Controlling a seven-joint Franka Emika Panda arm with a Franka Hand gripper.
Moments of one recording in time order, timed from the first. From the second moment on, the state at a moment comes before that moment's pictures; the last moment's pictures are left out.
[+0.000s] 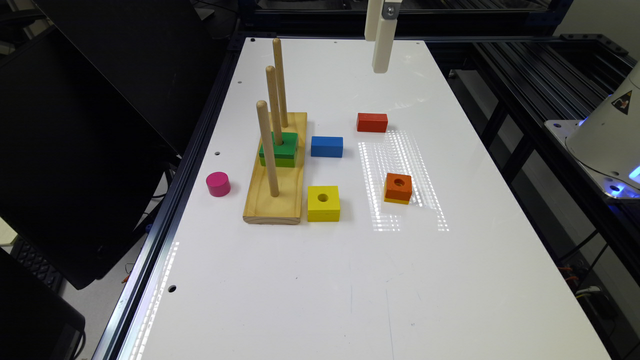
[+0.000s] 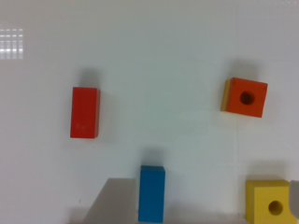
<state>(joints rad) -0.29 -0.15 0.35 -2.37 0.05 2.24 0.79</state>
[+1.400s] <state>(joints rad) -0.29 -0.15 0.37 -2.36 0.05 2.25 0.80</state>
